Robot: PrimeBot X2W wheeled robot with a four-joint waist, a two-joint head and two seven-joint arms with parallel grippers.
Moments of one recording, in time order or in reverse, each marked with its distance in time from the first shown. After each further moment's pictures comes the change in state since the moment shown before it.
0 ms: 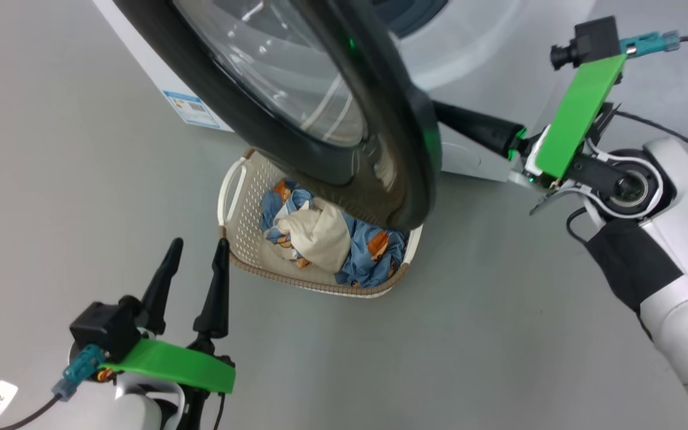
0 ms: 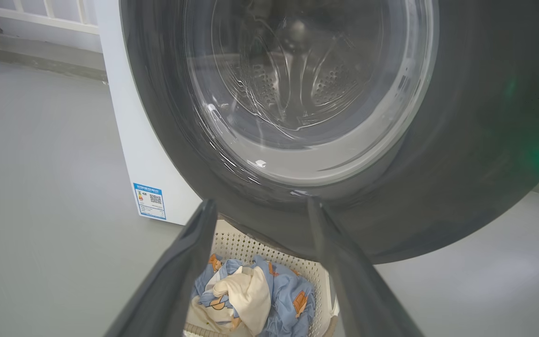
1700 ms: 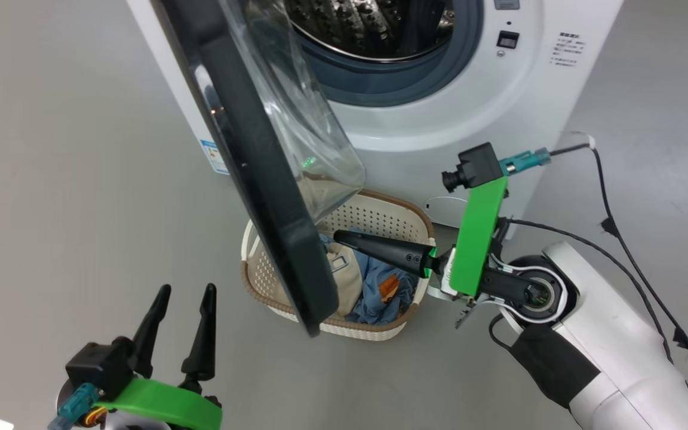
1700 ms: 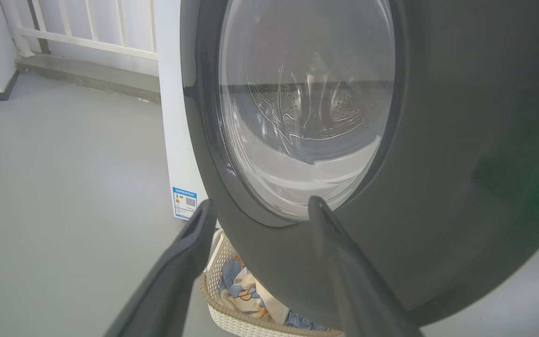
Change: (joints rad) left arm 0.110 0.019 0.027 0.007 0.023 0.000 0.000; right arm 0.221 0.140 0.086 -0.114 -0.035 0.000 0.038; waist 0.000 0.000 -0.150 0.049
